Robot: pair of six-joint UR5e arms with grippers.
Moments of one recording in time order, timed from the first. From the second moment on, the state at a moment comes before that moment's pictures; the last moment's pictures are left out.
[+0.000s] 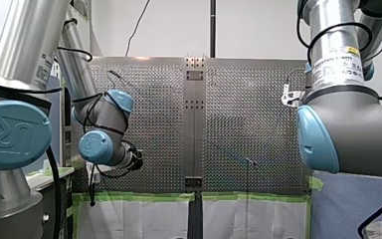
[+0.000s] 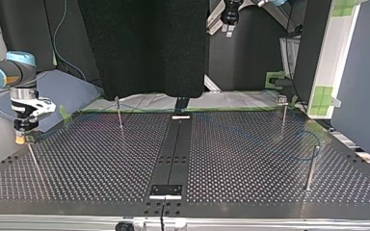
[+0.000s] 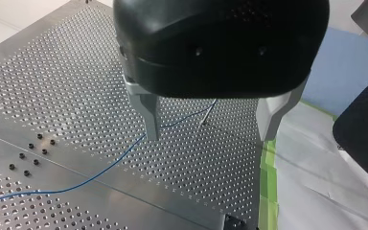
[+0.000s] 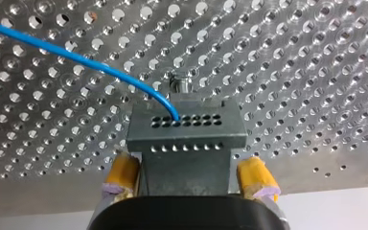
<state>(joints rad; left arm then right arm) -0.66 -1.80 -2.56 -2.28 -2.06 -2.01 1.55 -1.05 1.46 -0.45 1.35 1.67</state>
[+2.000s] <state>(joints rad) -0.63 -1.80 -2.54 -2.24 -2.12 -1.99 1.79 -1.27 1.75 -0.62 1.67 1.64</state>
